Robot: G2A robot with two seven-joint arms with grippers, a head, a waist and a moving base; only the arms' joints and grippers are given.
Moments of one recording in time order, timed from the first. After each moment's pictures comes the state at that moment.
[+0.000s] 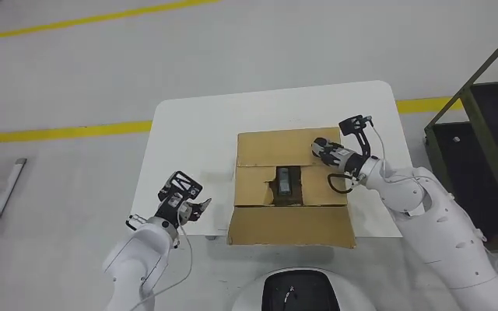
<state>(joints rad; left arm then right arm) 1.46 -1.21 -1.61 -2.08 1.67 -0.56 -0.65 -1.02 -1.19 1.27 -1.49 -0.53 -0.26 0.53</state>
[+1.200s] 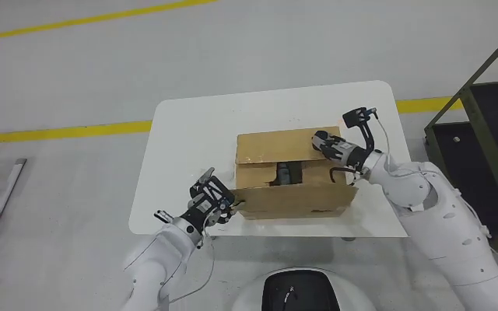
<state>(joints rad) 1.38 -1.20 -1.43 -2.11 1.67 -0.58 -0.47 -1.00 -1.18 1.30 -1.54 -0.48 -0.25 0.55</state>
